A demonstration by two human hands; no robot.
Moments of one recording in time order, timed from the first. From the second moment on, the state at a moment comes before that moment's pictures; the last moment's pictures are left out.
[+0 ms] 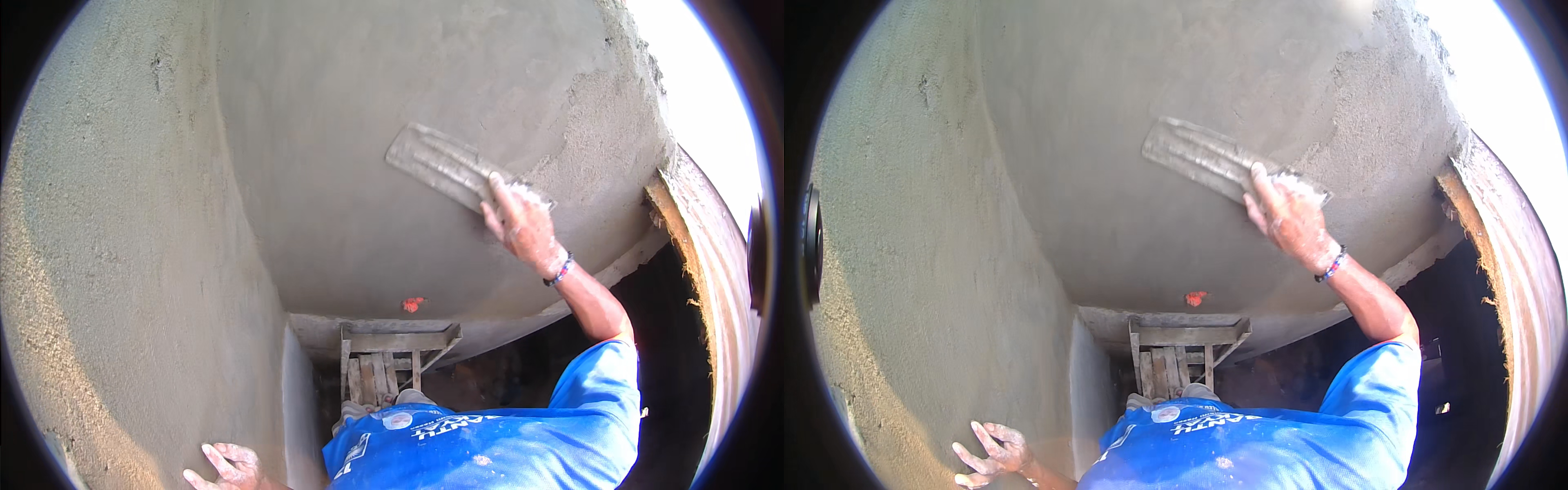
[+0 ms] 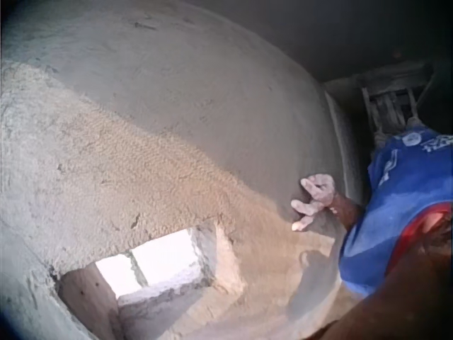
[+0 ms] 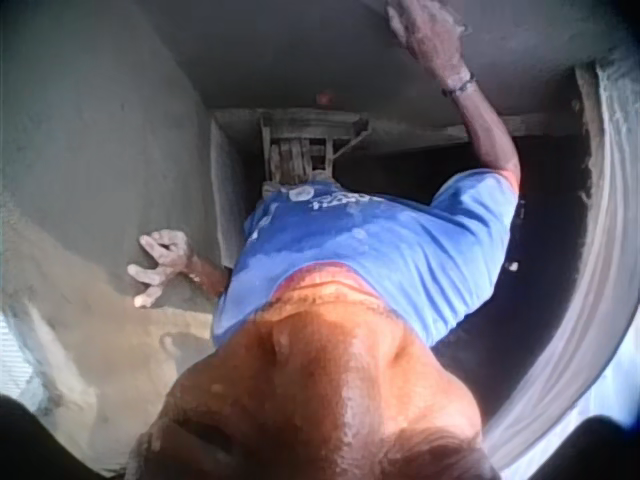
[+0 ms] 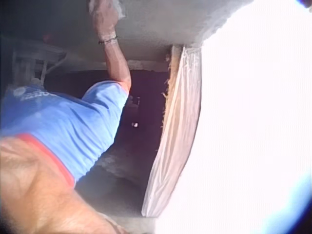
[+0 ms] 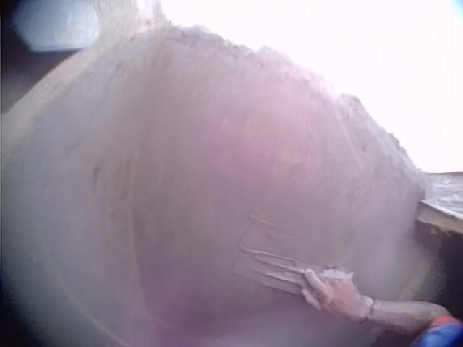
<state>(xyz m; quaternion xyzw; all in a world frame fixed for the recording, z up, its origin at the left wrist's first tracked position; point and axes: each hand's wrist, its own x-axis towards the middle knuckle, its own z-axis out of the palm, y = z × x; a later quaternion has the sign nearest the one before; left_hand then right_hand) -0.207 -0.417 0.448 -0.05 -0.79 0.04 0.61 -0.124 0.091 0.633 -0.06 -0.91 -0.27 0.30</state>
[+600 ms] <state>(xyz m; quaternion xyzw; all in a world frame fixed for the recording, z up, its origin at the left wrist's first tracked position) -0.214 -0.413 0.454 -0.08 -0.72 0.01 0.69 -0.096 0.132 0.616 -0.01 -0.88 -0.23 0.42</state>
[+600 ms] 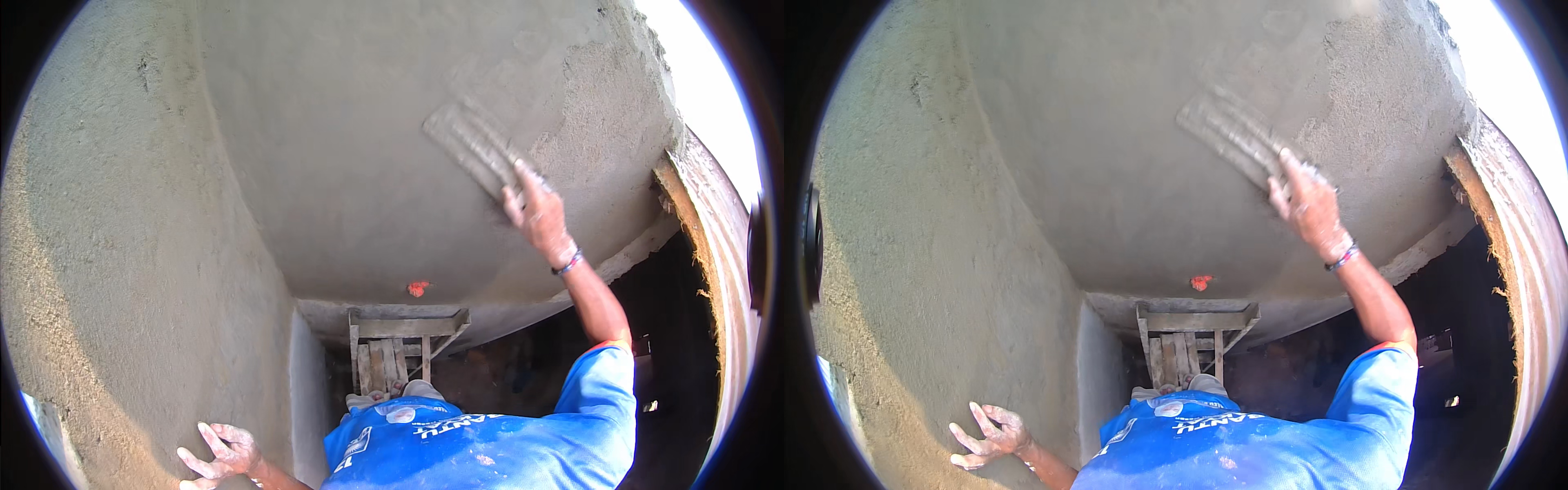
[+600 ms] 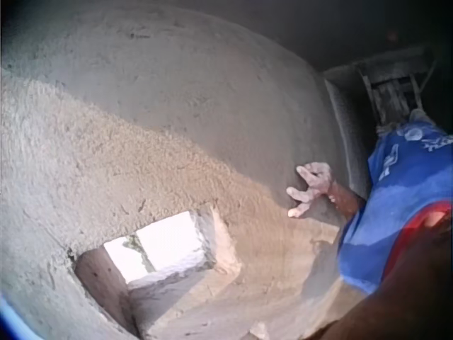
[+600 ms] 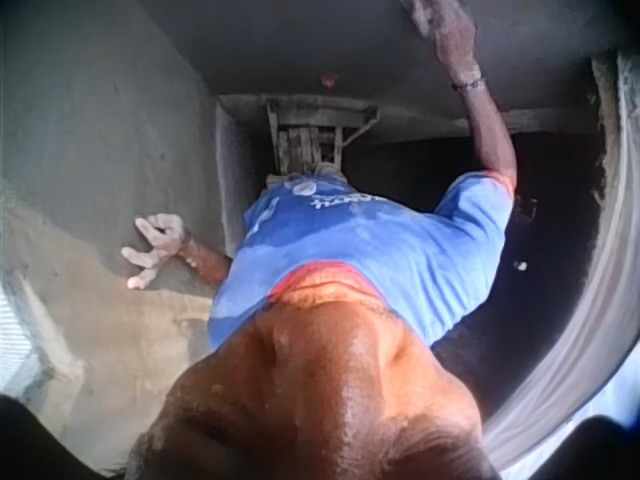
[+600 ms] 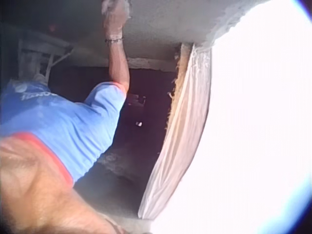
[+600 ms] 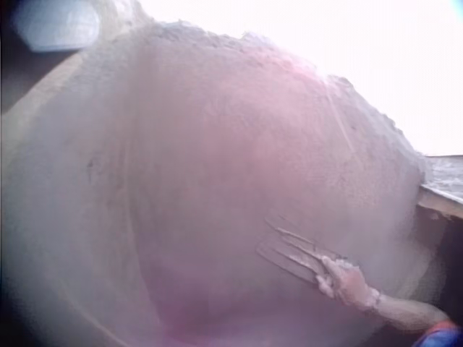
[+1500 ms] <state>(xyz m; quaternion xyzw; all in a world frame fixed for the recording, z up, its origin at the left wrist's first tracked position) -0.215 -0.415 0.444 -0.07 -0.75 0.02 0.66 -0.126 0.069 0.660 0.00 -0.93 -0.22 0.28</state>
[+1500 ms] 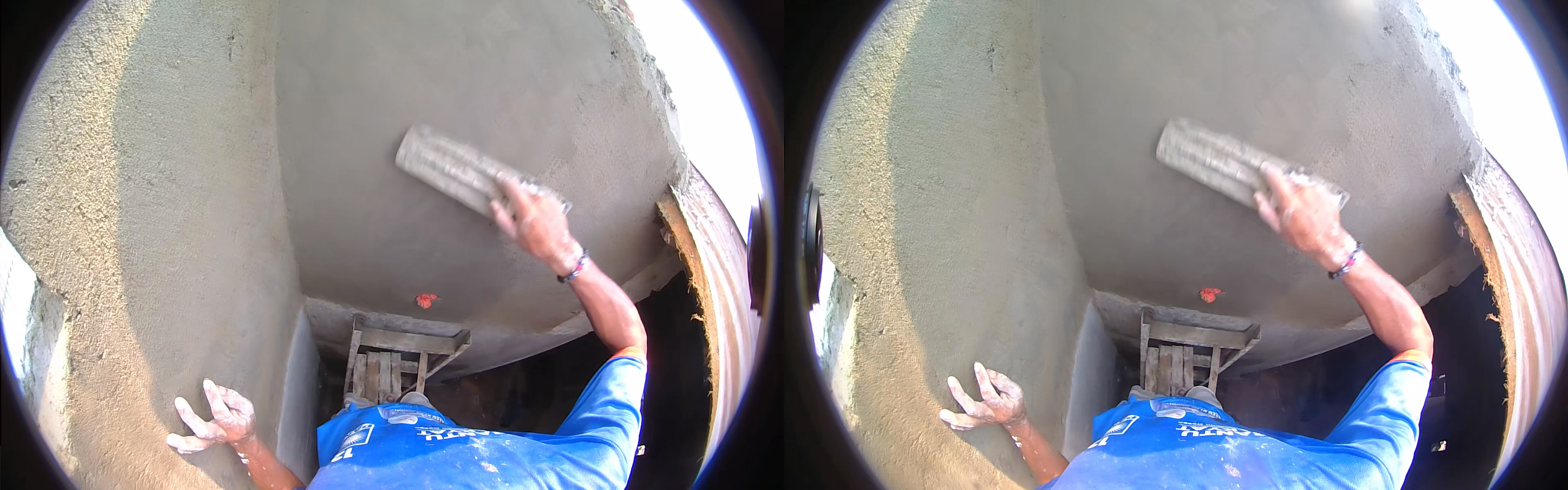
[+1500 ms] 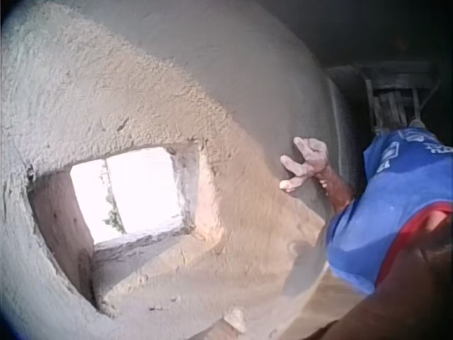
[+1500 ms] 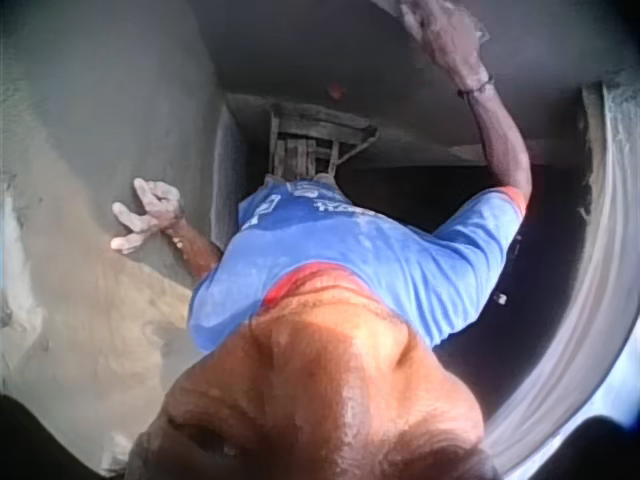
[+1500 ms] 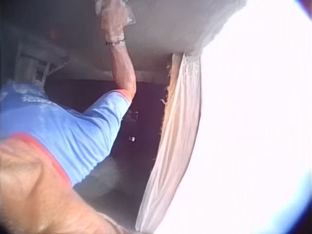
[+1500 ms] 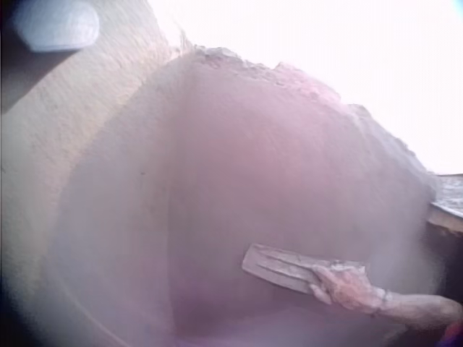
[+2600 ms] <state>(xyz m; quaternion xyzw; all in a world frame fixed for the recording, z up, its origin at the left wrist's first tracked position) -0.214 -0.414 0.449 -0.07 -0.75 0.01 0.66 -0.189 0.016 0.635 0.01 -0.97 -0.25 0.07</state>
